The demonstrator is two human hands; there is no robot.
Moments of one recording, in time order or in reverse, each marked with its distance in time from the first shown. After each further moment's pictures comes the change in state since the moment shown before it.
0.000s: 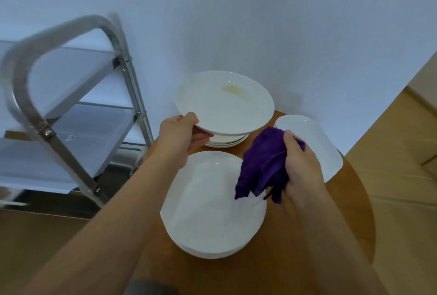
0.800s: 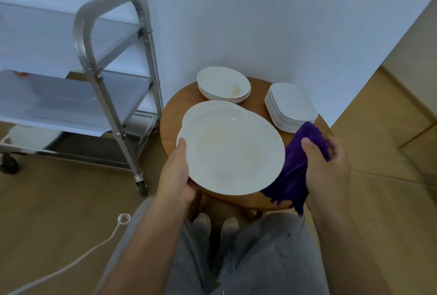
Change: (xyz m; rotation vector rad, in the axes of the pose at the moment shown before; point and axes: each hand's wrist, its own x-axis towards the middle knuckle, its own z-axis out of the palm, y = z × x) left_hand -0.211 -0.075 -0.080 -0.239 0.143 -0.236; right_hand -0.180 0.036 -0.106 -0.116 0.150 -0.249
